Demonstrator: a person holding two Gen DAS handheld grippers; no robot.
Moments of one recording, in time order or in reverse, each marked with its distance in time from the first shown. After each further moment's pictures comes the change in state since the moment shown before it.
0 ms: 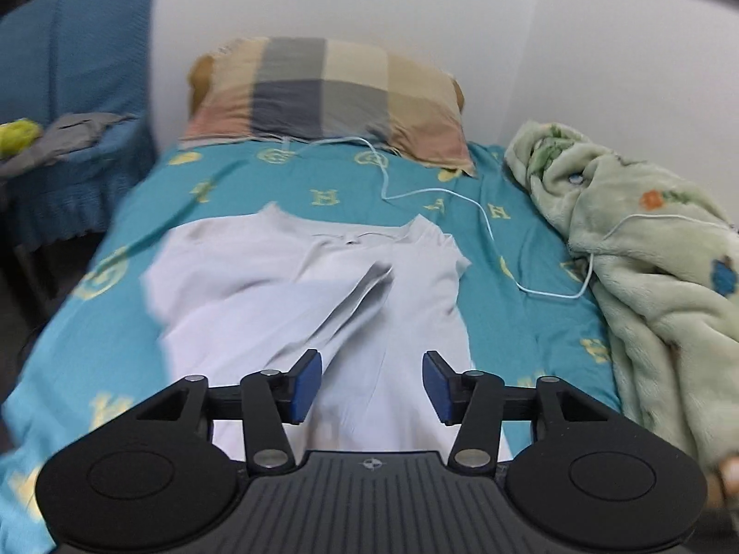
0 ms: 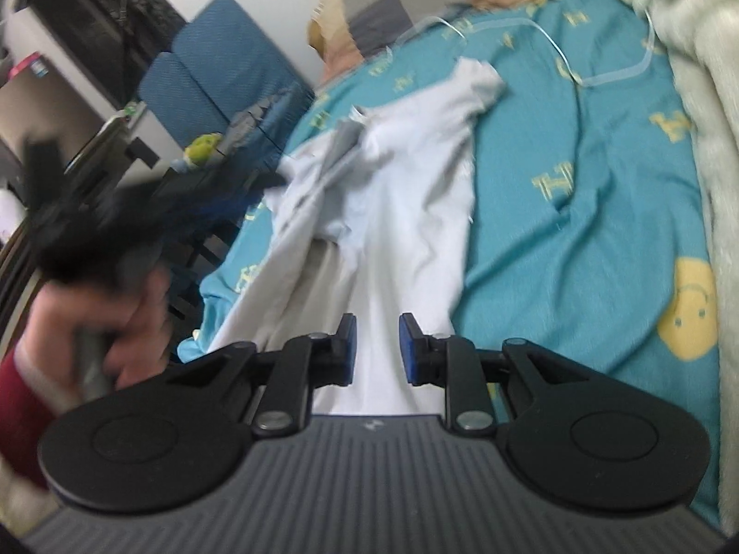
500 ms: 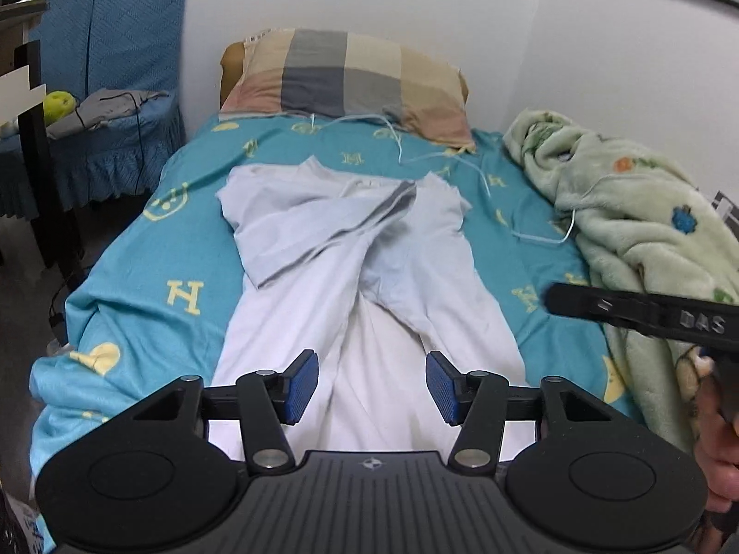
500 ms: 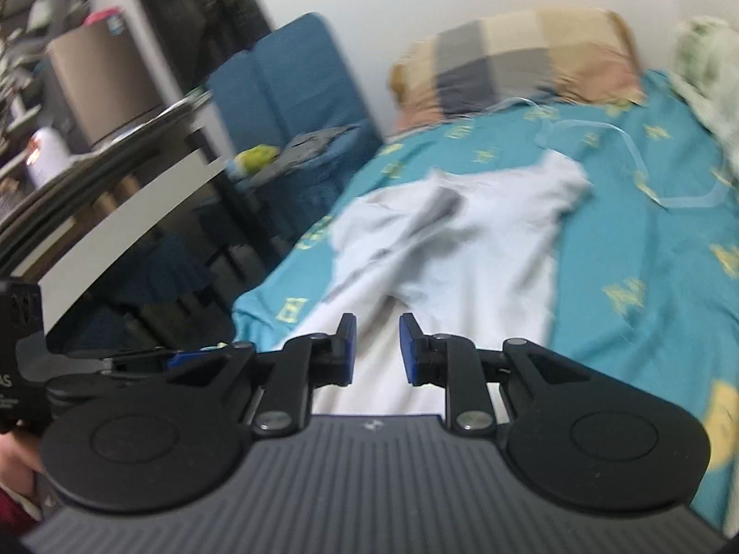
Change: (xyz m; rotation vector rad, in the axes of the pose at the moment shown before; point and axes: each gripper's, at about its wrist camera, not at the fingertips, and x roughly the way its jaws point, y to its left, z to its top) left arm -0.087 0.033 -0.075 -0.016 0.011 -0.030; right arm 0.014 0.072 0.018 -0.262 -0.114 0.050
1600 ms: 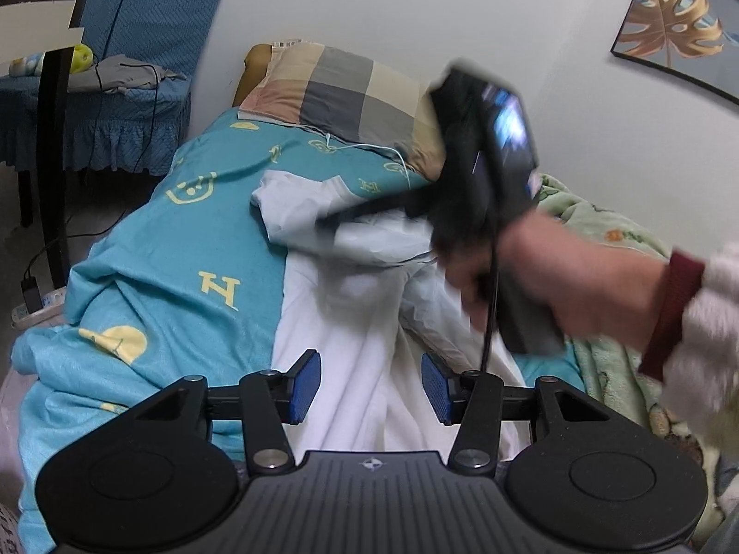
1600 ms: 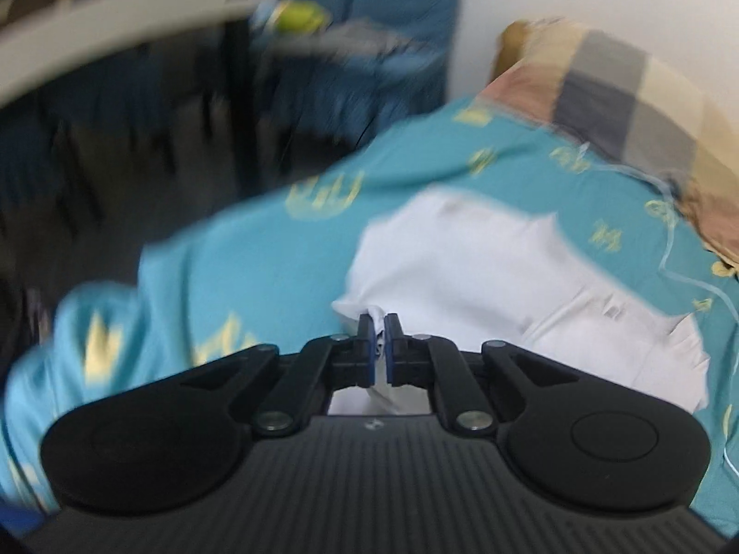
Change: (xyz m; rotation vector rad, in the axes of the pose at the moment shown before) left arm -0.010 0.076 -0.014 -0.166 -0.072 -0.123; right arm 0.240 0.077 0.087 -0.472 0.214 -0.149
